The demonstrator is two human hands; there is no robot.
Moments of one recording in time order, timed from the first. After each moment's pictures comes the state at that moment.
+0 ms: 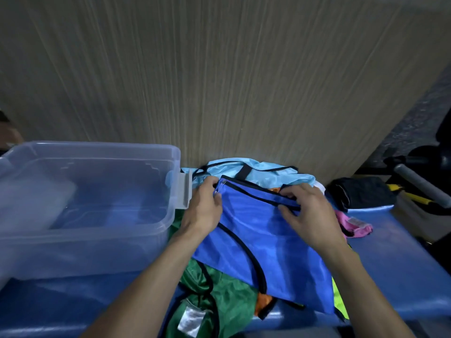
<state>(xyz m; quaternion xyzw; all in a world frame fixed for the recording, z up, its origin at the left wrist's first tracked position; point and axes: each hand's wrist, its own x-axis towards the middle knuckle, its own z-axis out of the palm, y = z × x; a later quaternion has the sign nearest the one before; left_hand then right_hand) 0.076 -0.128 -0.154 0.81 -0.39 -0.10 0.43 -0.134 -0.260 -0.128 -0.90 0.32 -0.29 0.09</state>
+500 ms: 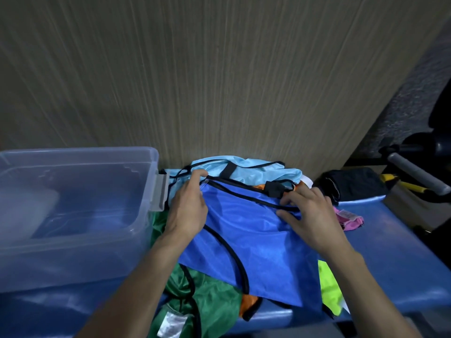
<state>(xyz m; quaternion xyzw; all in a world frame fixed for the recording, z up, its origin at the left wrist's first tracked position) 0.064 -0.134 -0.151 0.82 -0.40 -0.05 0.41 -0.170 -0.292 -0.150 -0.91 0.31 -0.26 0.04</state>
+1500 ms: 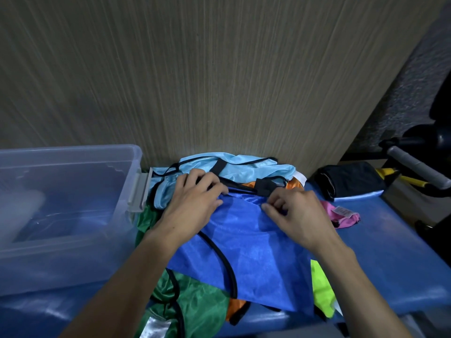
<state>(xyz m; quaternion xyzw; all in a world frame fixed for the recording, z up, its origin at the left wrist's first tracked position) 0.060 -0.155 -0.162 0.71 -0.64 0.22 0.20 -0.162 -0.289 -0.139 -0.91 0.29 -0.26 0.11</state>
